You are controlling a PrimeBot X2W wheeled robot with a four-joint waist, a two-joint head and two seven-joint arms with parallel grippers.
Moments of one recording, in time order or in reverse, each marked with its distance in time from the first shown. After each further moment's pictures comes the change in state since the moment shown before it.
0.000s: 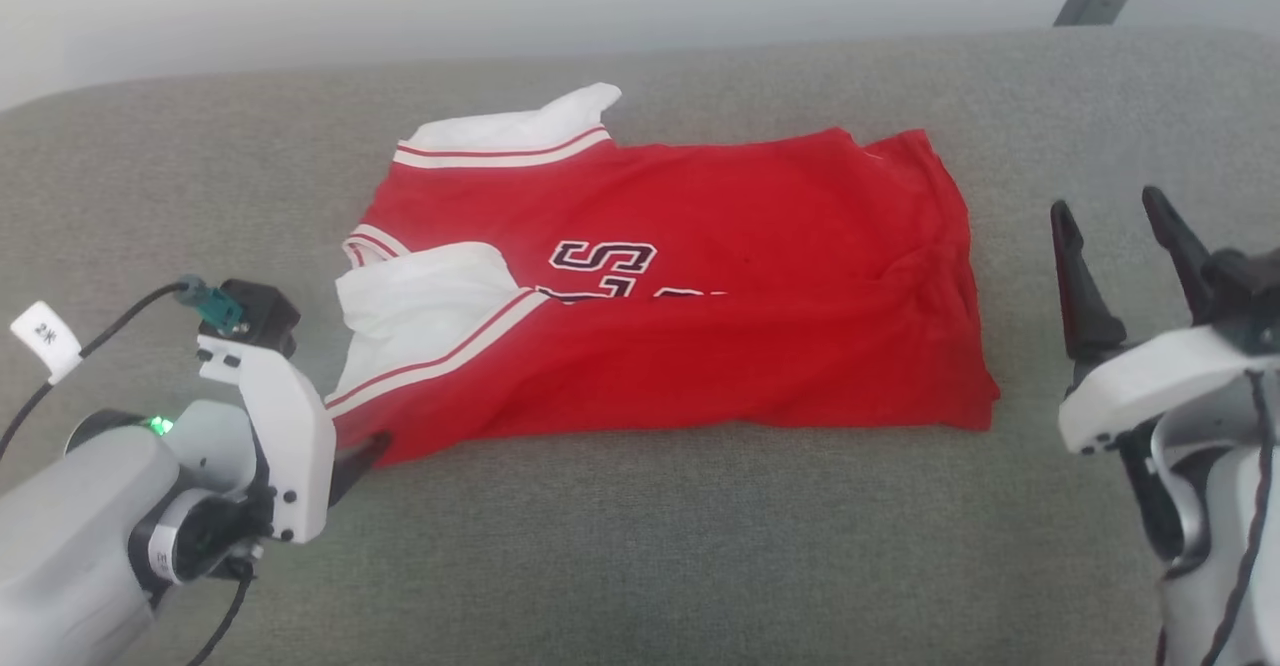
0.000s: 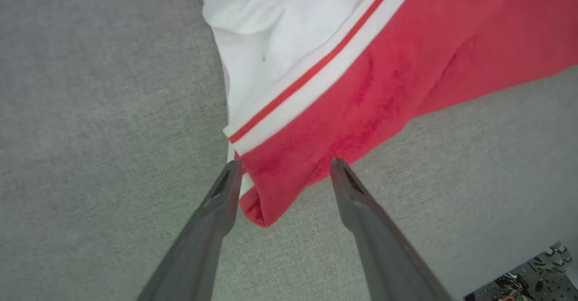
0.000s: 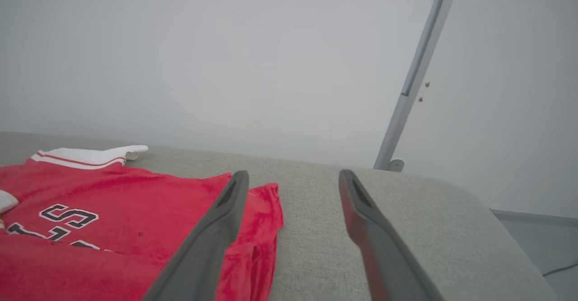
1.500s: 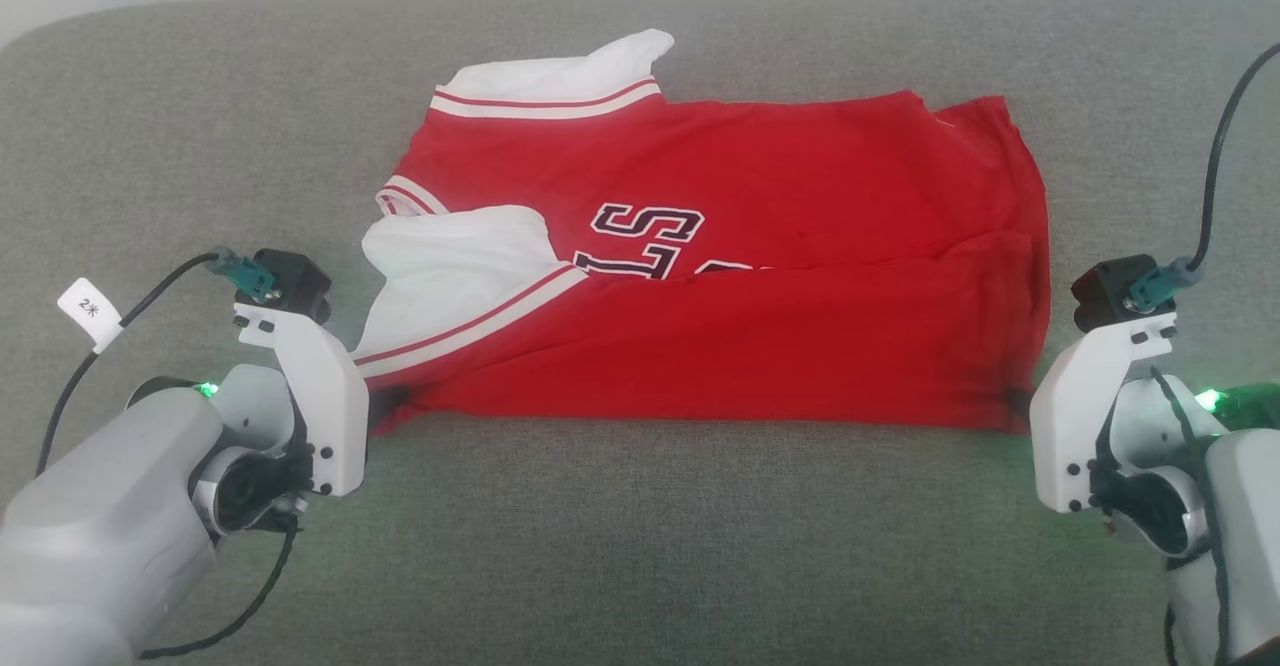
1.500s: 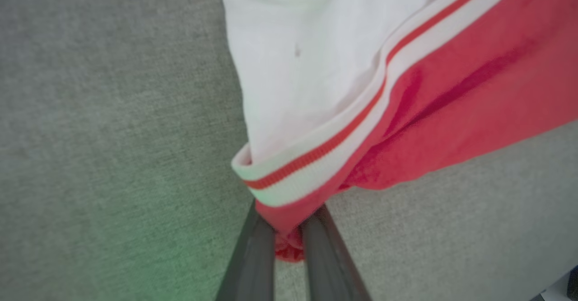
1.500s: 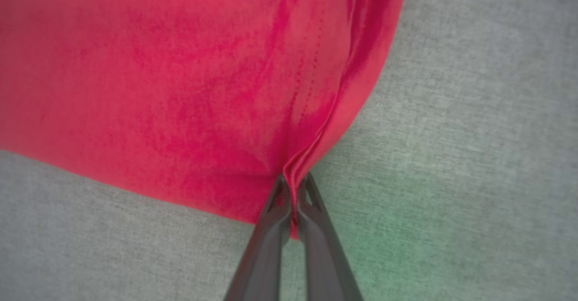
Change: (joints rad) left arm -0.057 -0.179 -0.007 0.296 -0.007 -0.157 -0.058; right arm -0.028 -0.089 0.132 0.103 0.232 0.000 0.814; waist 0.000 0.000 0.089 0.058
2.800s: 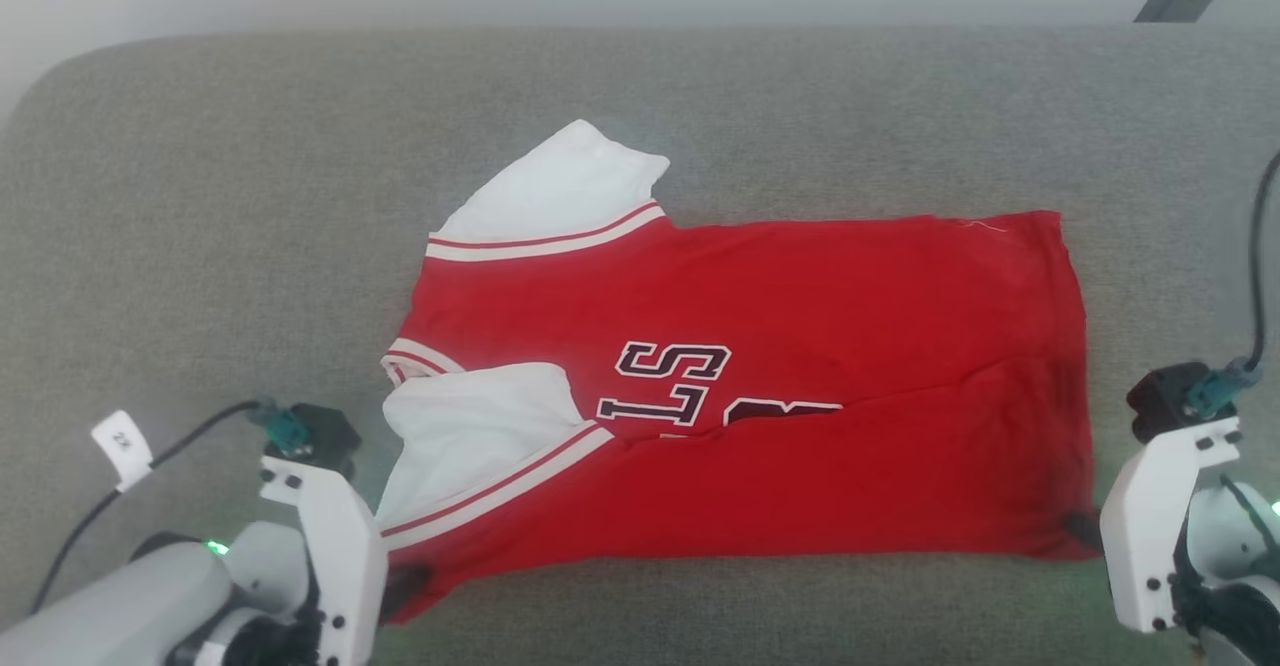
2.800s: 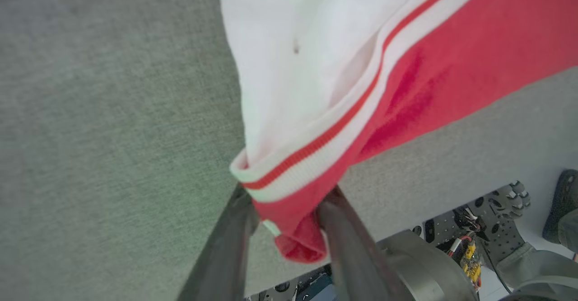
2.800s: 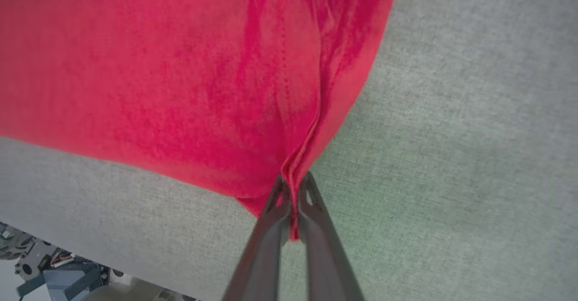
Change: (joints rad) left arm 0.218 0.215 -0.046 -0.512 -0.039 0.292 0.089; right arm 0.248 -0.136 -0.031 -0.256 0.128 0.000 0.184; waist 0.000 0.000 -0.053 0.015
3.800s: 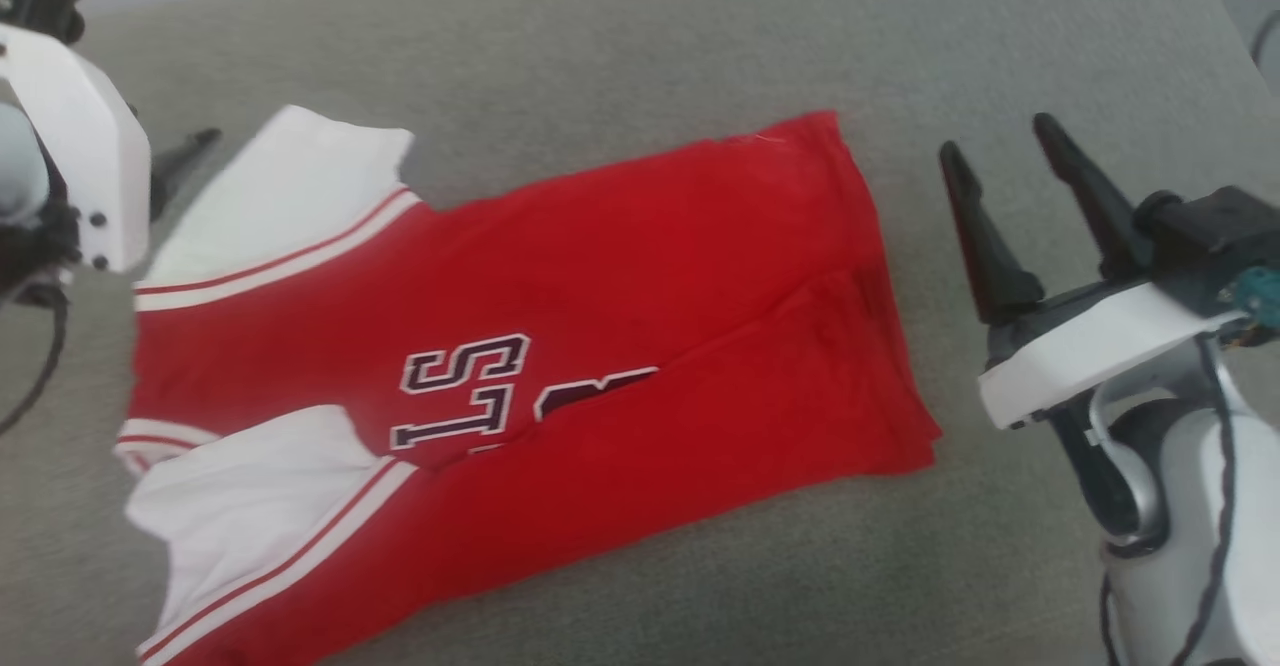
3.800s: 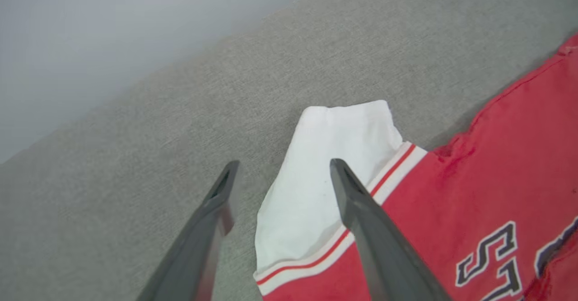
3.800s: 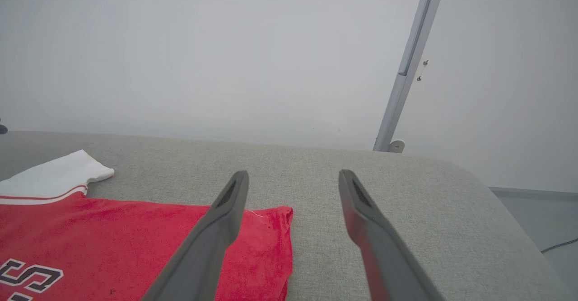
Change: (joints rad) left arm -0.531 0.049 0.160 0.306 0.167 -0.217 0.070; right arm -0.253 0.251 0.054 -0.050 -0.244 -0.001 -0.892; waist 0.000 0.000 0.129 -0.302
